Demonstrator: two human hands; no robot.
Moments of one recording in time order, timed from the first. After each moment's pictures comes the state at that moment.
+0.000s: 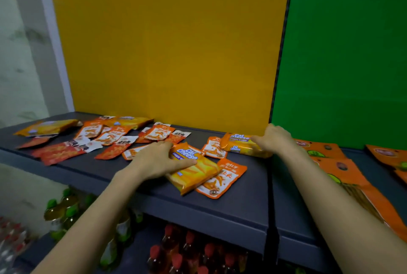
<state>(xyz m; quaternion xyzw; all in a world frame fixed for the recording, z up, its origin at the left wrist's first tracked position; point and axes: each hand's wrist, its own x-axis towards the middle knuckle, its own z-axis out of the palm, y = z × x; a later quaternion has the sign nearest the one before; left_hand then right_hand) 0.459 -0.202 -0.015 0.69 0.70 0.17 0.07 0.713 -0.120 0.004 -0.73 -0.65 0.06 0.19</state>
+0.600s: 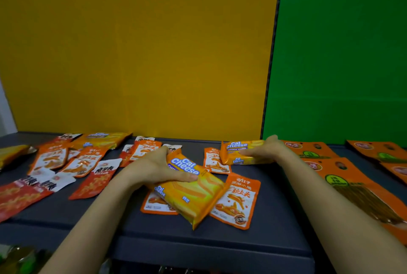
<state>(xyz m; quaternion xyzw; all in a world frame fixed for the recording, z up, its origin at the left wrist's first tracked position) 0.420 -0.141 0.004 0.72 0.61 0.18 0.29 0.693 -0.092 -0.006 -0.79 -0.50 0.23 0.27</state>
